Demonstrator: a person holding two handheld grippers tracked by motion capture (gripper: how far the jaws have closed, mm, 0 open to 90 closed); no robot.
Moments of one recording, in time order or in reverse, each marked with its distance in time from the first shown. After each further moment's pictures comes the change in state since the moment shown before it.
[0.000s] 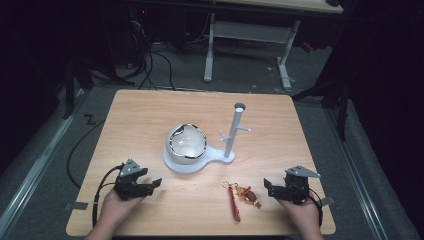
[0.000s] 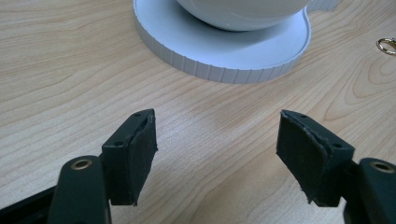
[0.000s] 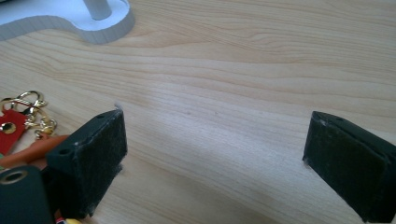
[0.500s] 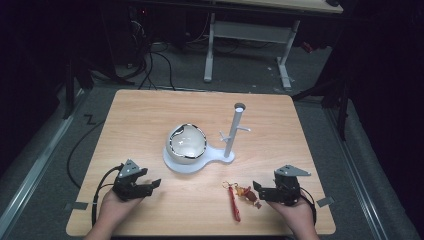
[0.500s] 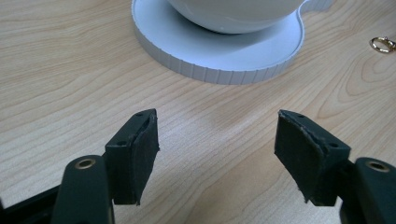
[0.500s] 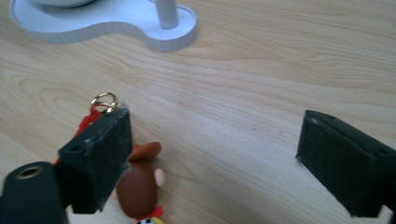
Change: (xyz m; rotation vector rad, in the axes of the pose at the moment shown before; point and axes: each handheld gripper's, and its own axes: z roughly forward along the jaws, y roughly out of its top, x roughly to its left) left arm -0.003 0.002 -0.004 0.000 -0.001 0.025; right arm 0.033 0.016 -0.007 0.015 0.103 -0.067
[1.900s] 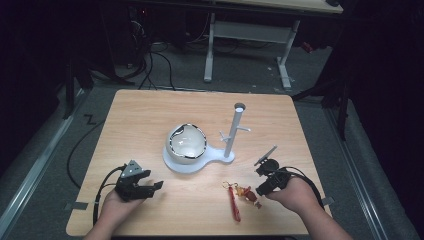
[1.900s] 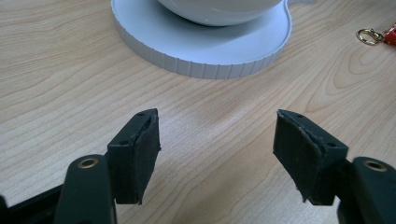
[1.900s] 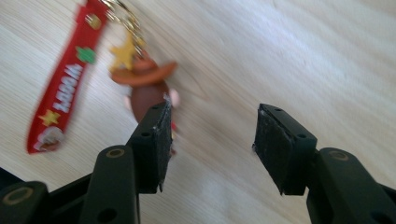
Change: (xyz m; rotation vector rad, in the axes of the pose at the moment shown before) left arm -0.001 -0.002 0.005 0.018 -0.047 0.008; right arm 0.021 0.063 0.016 0.680 -0.019 -0.187
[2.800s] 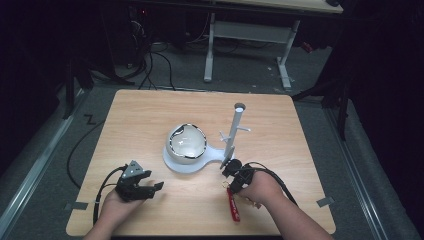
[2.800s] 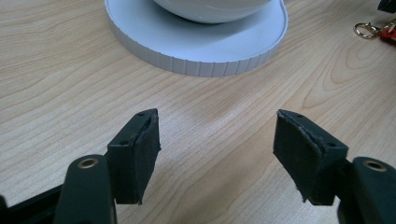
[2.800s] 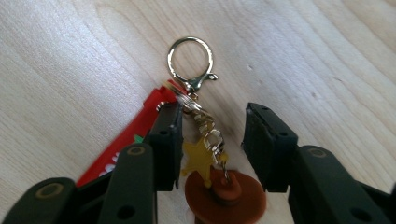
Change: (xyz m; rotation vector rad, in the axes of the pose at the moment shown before) left arm -0.001 0.000 -0.001 0.012 -0.004 0.018; right arm 0.057 0.063 0.043 0.065 -0.011 -0.249
